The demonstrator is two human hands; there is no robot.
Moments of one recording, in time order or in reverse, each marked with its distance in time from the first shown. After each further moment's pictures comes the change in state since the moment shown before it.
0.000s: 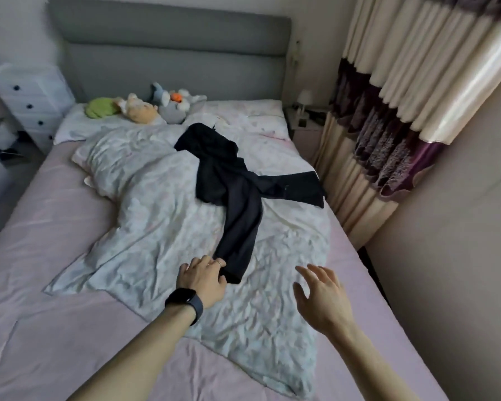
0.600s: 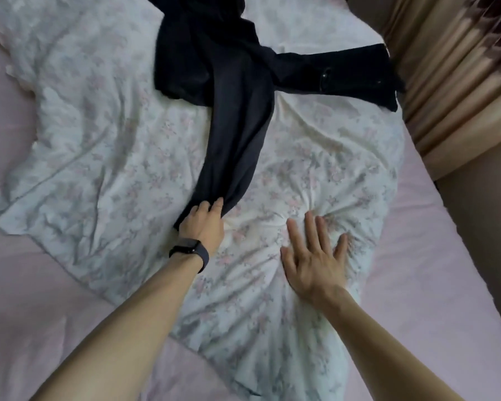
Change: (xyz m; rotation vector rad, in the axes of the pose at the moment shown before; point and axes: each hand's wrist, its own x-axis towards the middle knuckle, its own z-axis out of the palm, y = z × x) left_hand 0.224 -0.006 0.259 0.033 0.042 -0.189; right_hand 0.175 0.102 0.326 -0.072 -0.204 -0.096
